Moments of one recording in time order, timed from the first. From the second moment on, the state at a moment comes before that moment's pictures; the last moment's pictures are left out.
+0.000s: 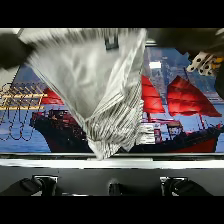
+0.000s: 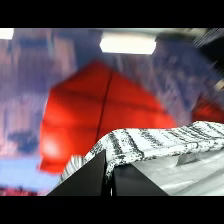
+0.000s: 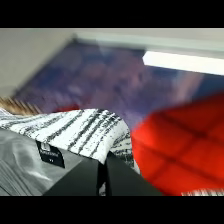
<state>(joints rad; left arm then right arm) -0.50 -1.08 1.84 1.71 -1.35 -2.08 0.44 -1.15 1.97 -1.41 1.23 1.75</state>
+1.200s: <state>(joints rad) 0.09 -1.10 1.18 1.56 -1.23 -1.88 0.63 -1.21 1.06 -1.51 0.88 2.21</state>
